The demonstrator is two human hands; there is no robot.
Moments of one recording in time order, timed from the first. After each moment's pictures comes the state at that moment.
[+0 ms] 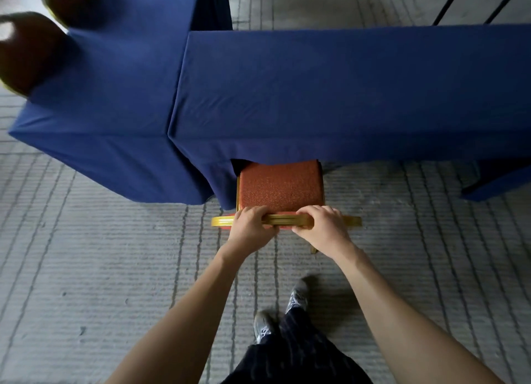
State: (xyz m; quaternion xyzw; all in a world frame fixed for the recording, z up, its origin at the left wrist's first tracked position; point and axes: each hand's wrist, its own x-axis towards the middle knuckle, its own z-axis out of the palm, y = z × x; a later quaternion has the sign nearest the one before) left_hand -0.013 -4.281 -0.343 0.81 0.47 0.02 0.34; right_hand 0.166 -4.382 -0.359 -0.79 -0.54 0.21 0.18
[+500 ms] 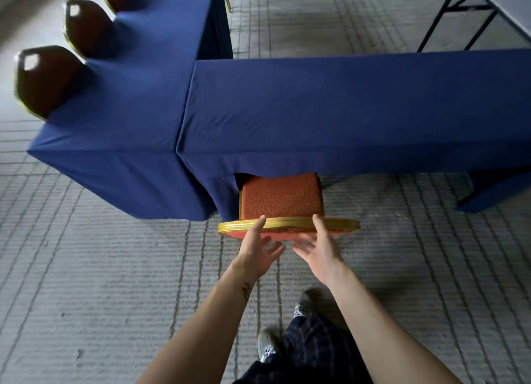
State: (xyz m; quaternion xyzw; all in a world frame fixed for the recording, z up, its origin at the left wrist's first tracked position) left_hand -0.017 -4.324 -0.310 0.10 0.54 0.19 0.81; right_hand 0.106 -4.406 -0.322 -0.57 0.10 0.54 0.60
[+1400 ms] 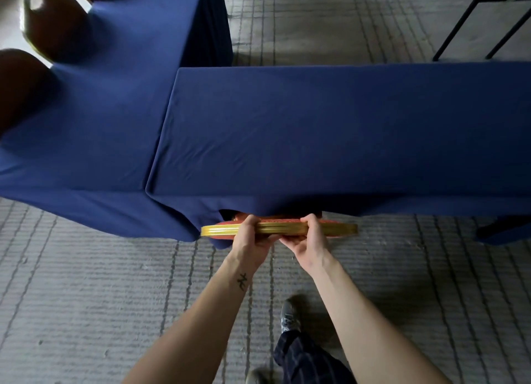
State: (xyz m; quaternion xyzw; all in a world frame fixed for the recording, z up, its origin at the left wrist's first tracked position) left_hand 0.143 -4.125 -0.342 0.07 0.59 0.28 0.76; right_hand 0.252 -4.186 -0.369 -0.52 0.20 0.55 0.62
